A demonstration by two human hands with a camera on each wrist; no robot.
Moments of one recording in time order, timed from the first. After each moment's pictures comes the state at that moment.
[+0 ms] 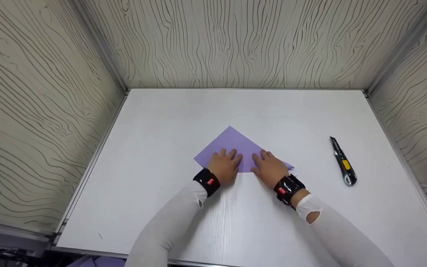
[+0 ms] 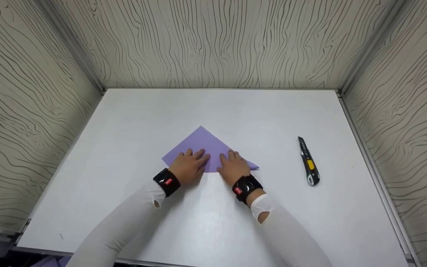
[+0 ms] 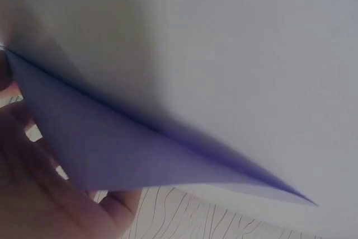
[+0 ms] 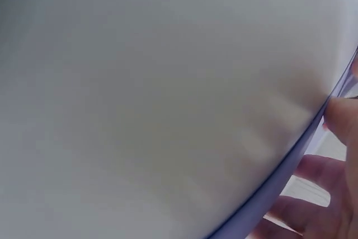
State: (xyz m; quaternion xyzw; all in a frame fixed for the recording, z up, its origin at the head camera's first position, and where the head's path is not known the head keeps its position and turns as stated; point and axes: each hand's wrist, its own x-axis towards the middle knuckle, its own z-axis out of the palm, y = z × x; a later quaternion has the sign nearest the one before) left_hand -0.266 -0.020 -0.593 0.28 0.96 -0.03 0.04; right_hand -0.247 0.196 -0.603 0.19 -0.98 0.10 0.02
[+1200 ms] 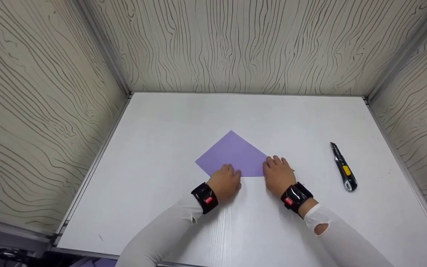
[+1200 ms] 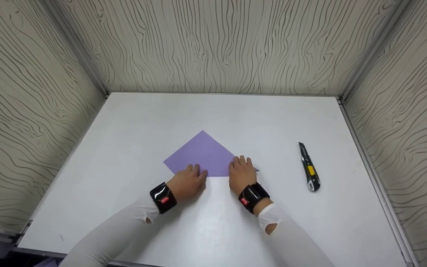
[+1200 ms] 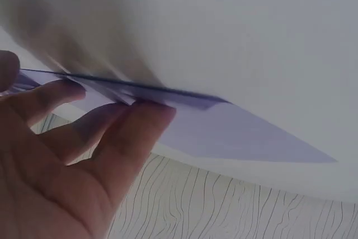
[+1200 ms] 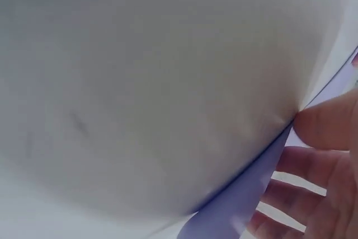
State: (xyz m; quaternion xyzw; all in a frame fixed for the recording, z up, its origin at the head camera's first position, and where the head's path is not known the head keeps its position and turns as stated) left_hand -0.226 -0.027 -0.589 0.33 0.94 -0.11 -0.02; right_hand -0.232 0.211 -0.593 0.22 -0.97 -0.02 0.09
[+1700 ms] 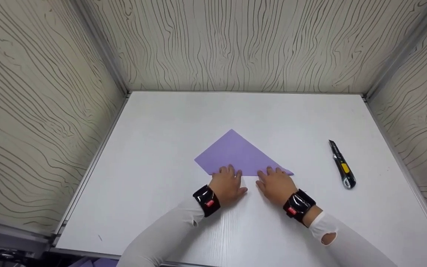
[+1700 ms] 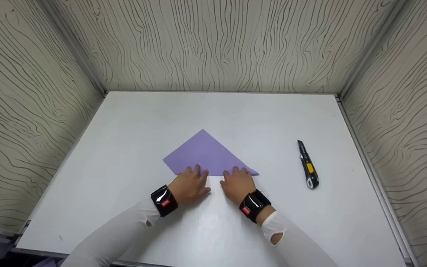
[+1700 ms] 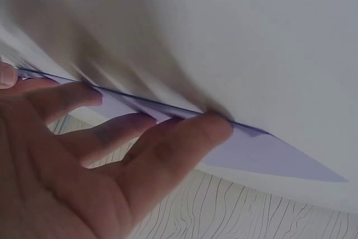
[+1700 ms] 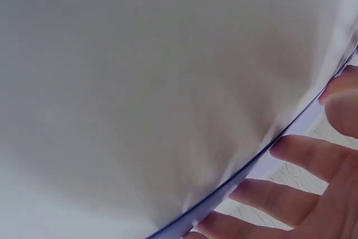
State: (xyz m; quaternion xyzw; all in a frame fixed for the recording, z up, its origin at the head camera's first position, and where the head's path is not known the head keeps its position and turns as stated) left_hand -0.213 -0.013 -0.590 0.28 0.95 -0.11 0.03; right_hand -0.201 0.206 -0.592 0.22 -0.97 0.03 0.04
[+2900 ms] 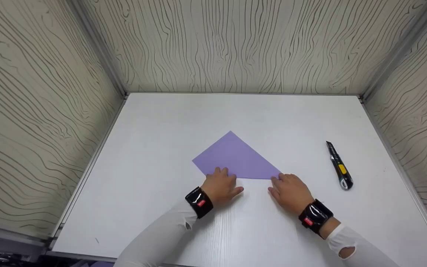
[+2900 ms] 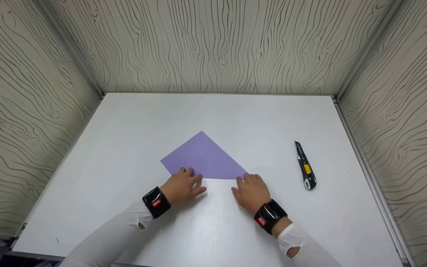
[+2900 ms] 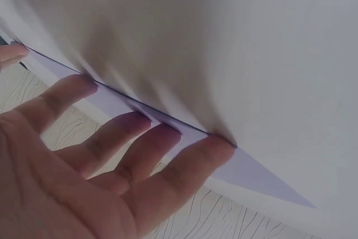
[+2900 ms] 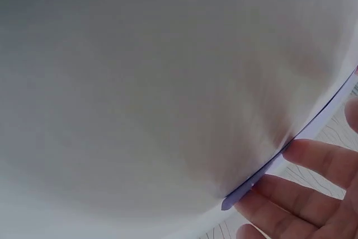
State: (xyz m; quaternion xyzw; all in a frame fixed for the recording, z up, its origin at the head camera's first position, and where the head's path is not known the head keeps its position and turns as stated) left_hand -0.215 -0.030 -0.586 0.27 0.96 0.03 0.05; right_hand -0.181 0.250 -0.597 0.22 -0.97 0.04 0.07
